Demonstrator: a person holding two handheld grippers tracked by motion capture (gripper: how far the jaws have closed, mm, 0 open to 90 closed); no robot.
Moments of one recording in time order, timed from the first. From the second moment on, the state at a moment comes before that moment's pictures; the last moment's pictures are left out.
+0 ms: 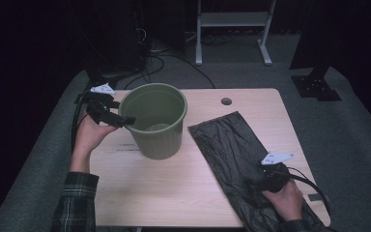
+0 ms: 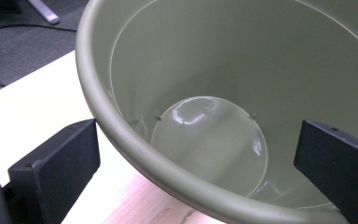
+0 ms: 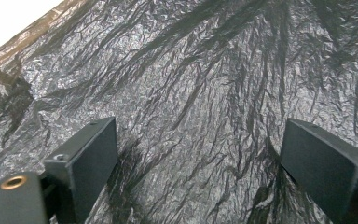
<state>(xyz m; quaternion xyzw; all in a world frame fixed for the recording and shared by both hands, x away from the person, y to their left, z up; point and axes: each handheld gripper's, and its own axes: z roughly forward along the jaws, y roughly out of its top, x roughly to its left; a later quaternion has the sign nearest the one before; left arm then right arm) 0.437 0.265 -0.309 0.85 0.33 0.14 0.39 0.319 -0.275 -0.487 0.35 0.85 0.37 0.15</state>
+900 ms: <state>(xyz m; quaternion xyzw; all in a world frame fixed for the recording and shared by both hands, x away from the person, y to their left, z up) 0.389 0.206 -0.311 0.87 0.25 0.09 0.42 0.319 -0.275 -0.487 0.35 0.85 0.37 0.15</state>
